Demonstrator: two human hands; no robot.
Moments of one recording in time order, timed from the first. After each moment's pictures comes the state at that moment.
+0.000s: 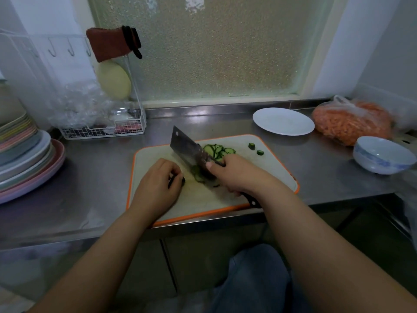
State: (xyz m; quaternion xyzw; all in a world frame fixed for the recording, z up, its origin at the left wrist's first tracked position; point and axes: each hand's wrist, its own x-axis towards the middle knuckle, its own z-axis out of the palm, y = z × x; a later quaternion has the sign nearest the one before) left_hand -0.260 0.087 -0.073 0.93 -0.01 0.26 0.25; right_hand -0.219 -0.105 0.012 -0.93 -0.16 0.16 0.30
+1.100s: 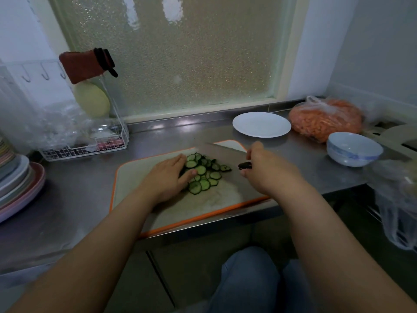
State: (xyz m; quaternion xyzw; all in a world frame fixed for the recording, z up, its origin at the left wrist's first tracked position) left_hand -0.200 0.050 -0.042 0.99 -0.05 0.04 0.09; right_hand -0.225 -0.195 0.037 -0.98 -0.09 0.00 0.17
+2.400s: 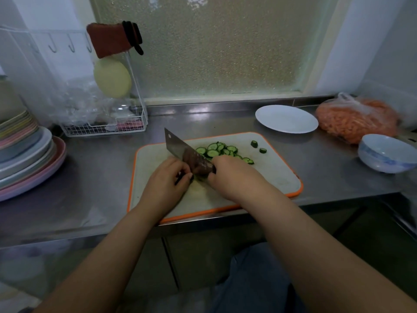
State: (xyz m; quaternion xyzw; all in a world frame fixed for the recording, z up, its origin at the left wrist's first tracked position) left_hand -0.250 0.082 -0.079 0.92 -0.06 0.27 0.27; right_hand -0.237 -0.089 0.013 -0.96 -0.21 0.07 0.17
